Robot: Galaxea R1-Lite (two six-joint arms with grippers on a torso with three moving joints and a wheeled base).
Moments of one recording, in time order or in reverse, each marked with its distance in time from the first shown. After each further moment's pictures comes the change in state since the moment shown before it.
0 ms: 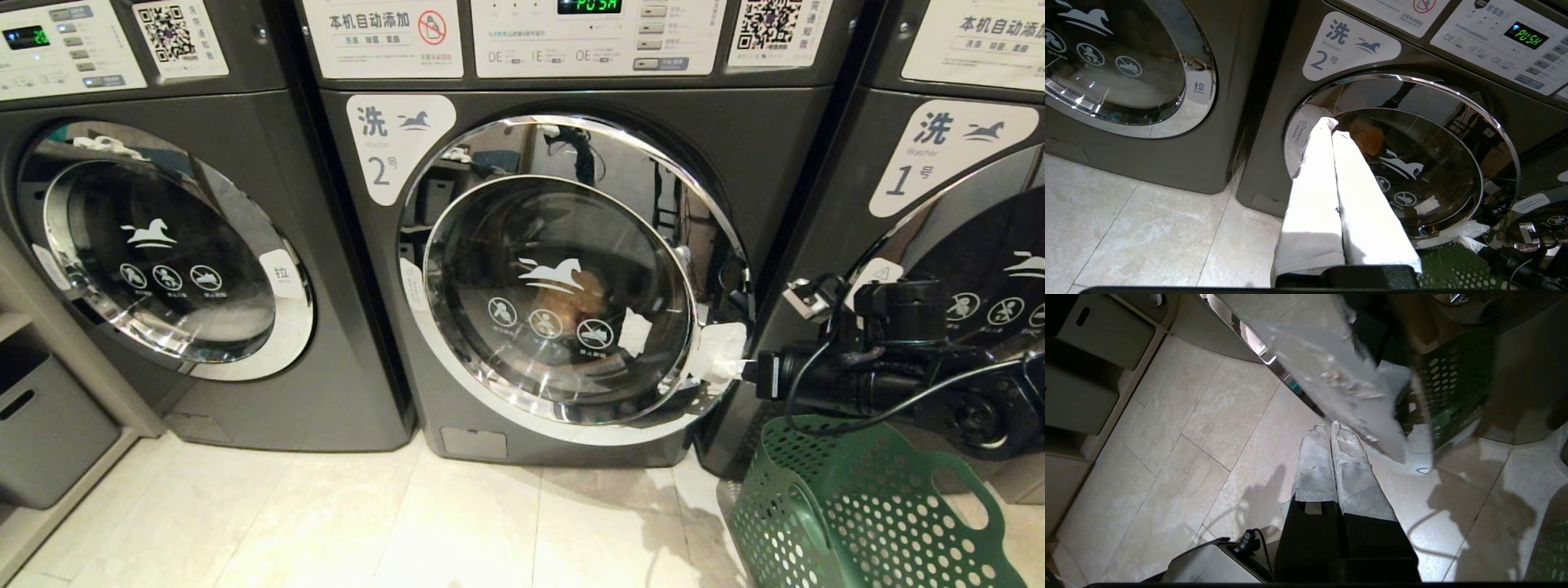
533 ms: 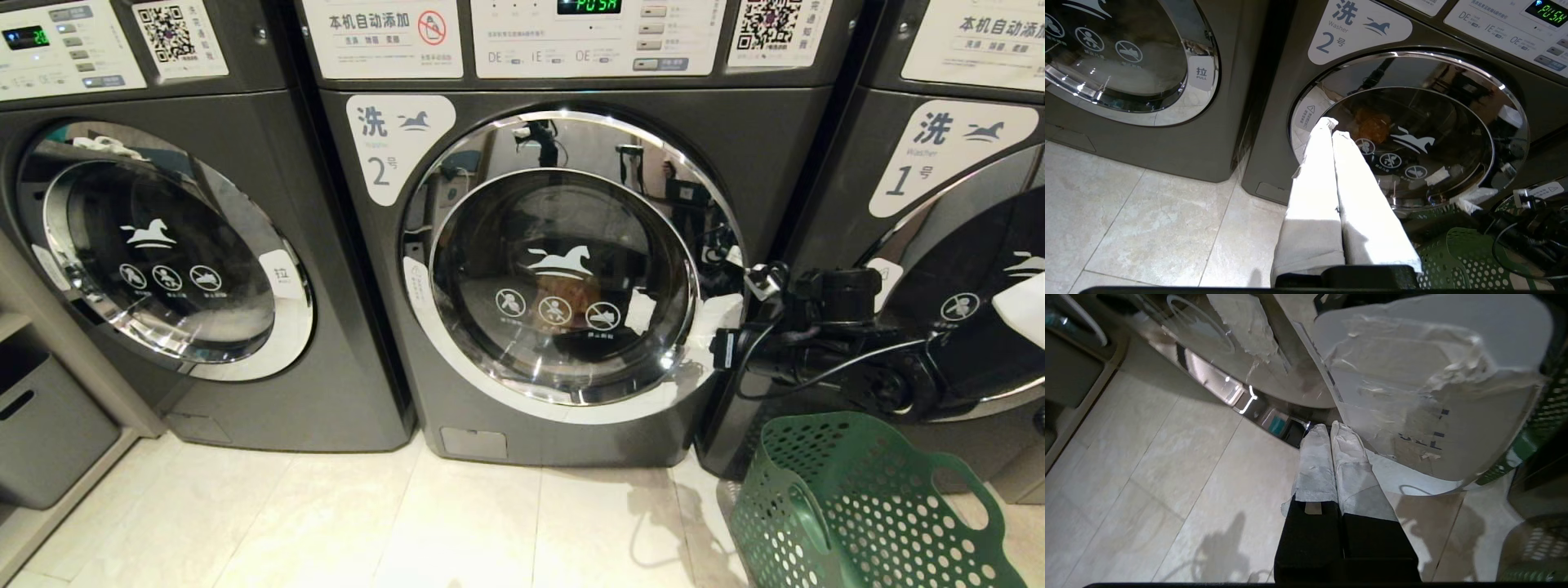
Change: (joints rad) left arm 0.000 -0.005 0.053 -0.002 0.002 0.000; right arm 0.030 0.189 -0.226 -0.052 -0.157 -0.003
